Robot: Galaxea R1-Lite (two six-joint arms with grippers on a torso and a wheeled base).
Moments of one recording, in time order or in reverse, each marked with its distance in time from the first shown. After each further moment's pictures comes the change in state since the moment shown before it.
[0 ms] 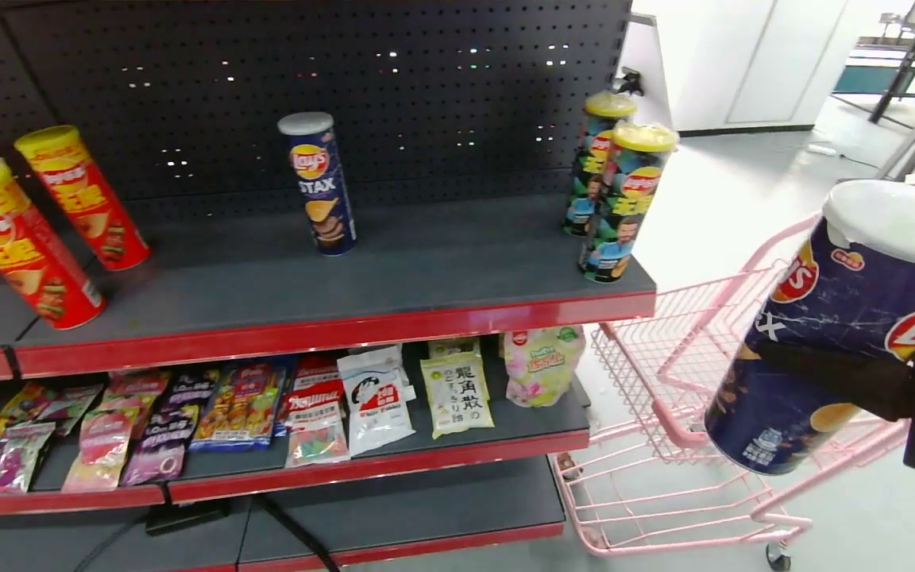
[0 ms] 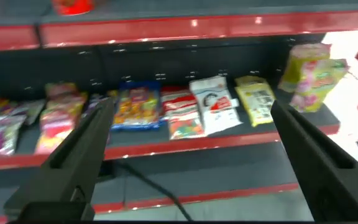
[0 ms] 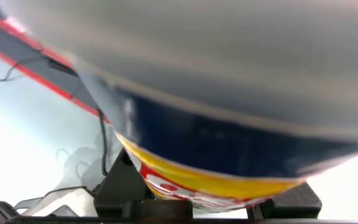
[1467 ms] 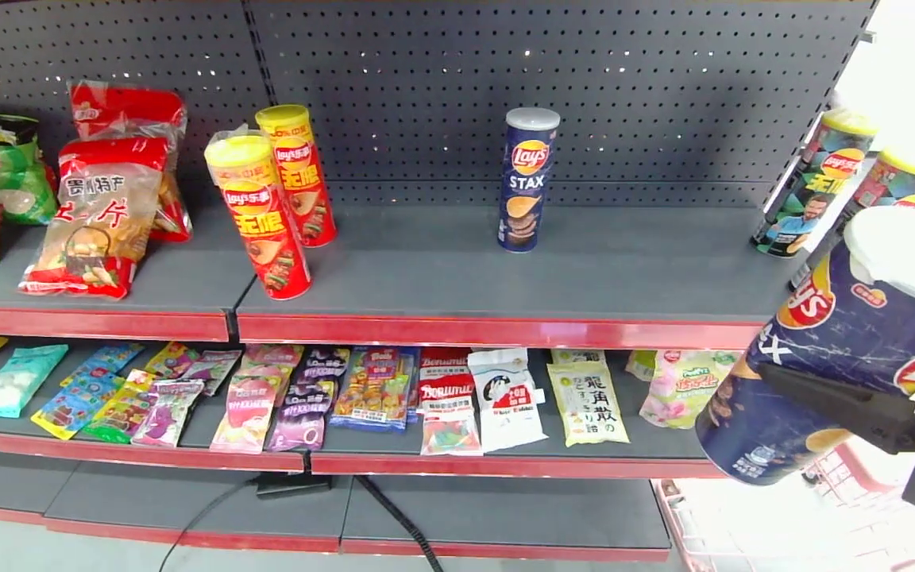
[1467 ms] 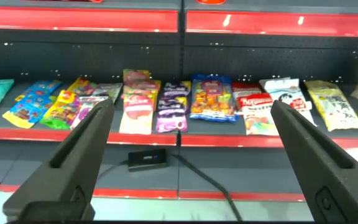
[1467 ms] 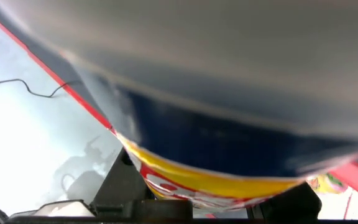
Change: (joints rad) left arm -0.002 0.000 0.000 0.000 0.001 0.001; right arm -0.001 -0.055 0.161 -0.192 0.038 -0.014
